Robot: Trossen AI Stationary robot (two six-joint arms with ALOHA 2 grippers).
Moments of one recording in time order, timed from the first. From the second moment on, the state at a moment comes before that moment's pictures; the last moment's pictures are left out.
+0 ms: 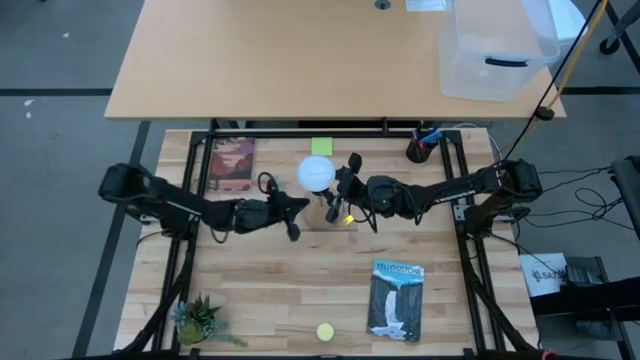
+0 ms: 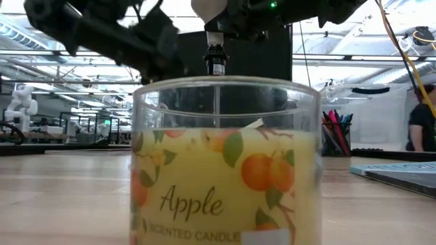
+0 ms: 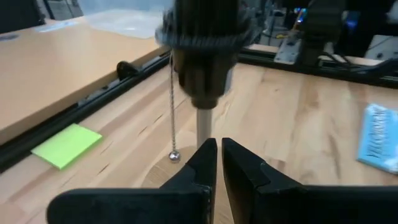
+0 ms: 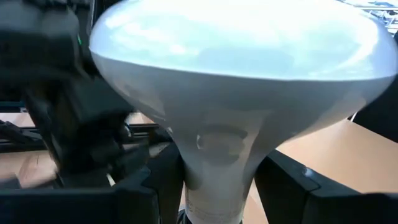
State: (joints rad) left arm -0.11 1.41 0.54 0.60 -0.51 -0.15; right arm 0.02 1.58 0.94 0.62 0.44 -0.14
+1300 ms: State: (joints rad) left arm 0.04 1.75 0.60 1.02 -0.31 -0.12; right arm 0.01 1.58 0.94 0.62 0.44 -0.12
